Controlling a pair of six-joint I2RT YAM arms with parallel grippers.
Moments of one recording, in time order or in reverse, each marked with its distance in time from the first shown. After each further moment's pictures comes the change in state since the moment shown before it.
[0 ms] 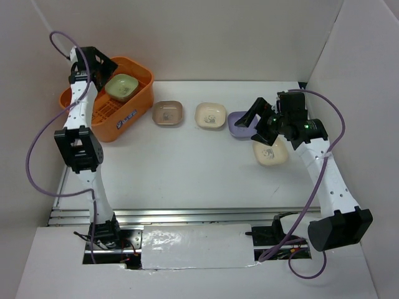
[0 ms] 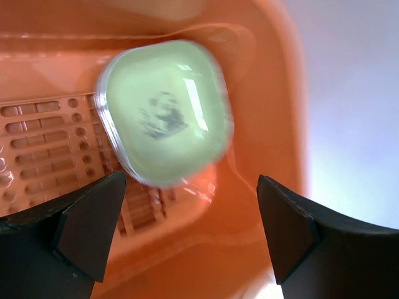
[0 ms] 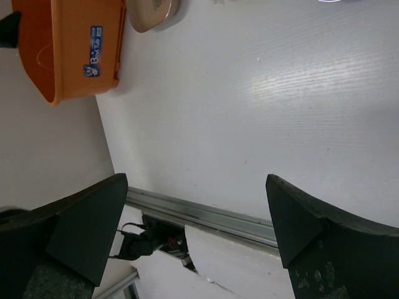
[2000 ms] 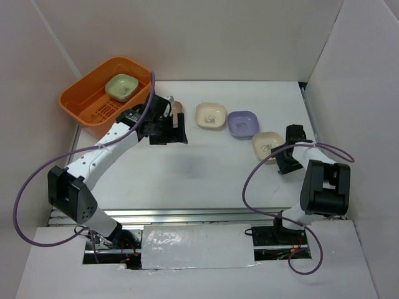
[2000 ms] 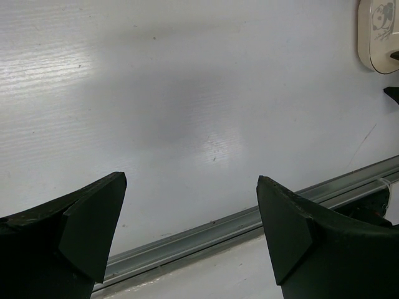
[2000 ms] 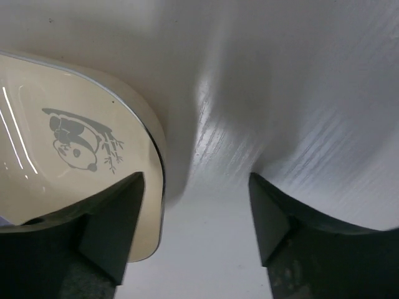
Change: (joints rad) left arm -0.687 -0.729 -0.801 -0.280 0.111 0.314; right arm -0.335 0.294 -0.504 0.309 0.510 0.343
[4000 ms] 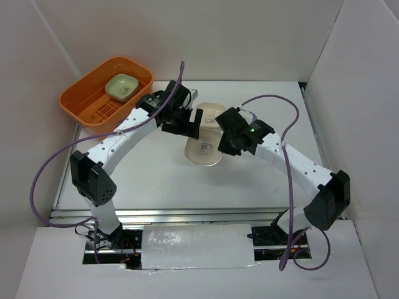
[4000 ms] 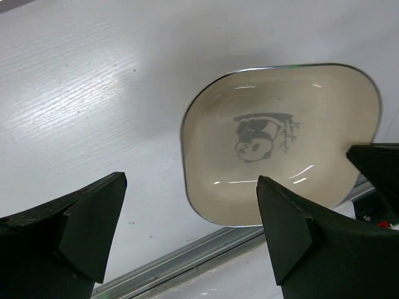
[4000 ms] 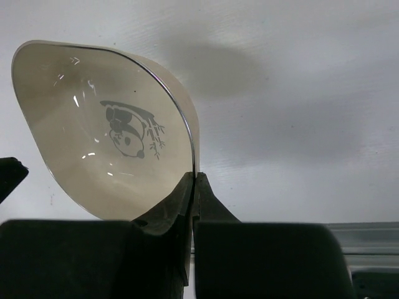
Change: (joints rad) left arm -0.098 0.236 0.365 -0.175 -0.022 0.213; right arm 0.865 -0.071 0.525 -0.407 0.116 -0.161
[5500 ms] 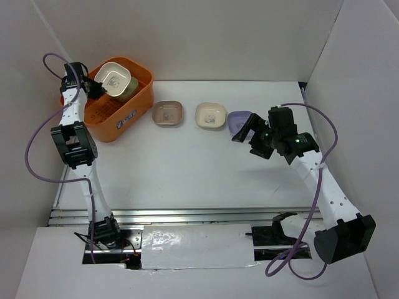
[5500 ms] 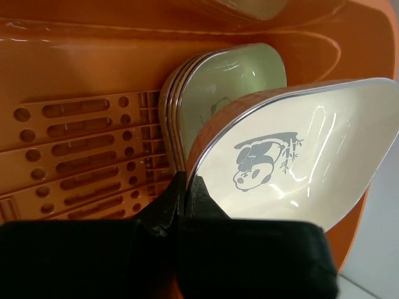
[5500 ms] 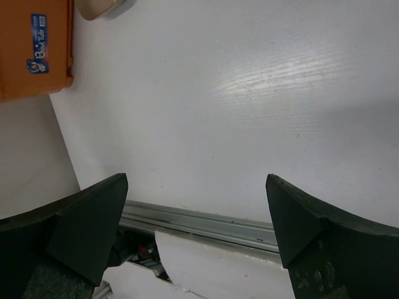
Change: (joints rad) left arm 0.909 0.586 0.435 0.418 0.082 -0.564; right arm -0.421 -0.325 -0.232 0.154 -0.452 -0.147
